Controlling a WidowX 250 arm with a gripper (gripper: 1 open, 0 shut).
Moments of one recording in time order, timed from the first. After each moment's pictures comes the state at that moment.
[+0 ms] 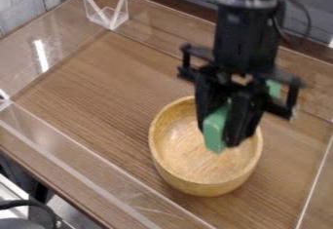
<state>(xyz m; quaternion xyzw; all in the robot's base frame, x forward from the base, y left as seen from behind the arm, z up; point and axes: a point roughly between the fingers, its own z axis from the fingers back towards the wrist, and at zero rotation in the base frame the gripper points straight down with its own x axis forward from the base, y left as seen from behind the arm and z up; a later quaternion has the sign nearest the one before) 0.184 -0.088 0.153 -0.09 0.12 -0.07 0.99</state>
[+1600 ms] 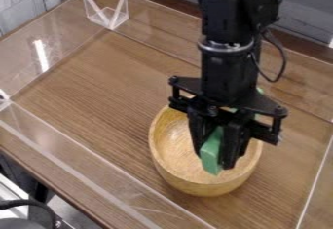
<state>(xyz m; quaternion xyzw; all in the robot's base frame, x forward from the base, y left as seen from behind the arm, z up) 0.187 -0.088 0.112 -0.09 0.08 -0.02 0.99</state>
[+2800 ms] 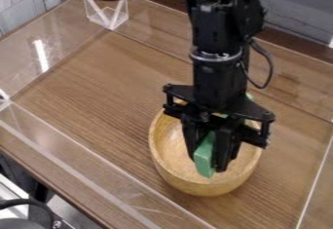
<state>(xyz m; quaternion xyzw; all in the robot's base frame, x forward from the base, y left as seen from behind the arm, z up) 0.189 -0.079 0.098 -0.10 0.09 -0.01 0.99</state>
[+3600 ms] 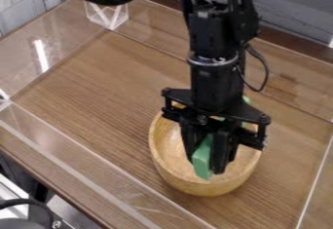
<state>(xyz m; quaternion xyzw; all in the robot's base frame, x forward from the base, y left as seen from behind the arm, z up) 0.190 -0.078 0.093 -0.10 0.09 0.00 0.99</state>
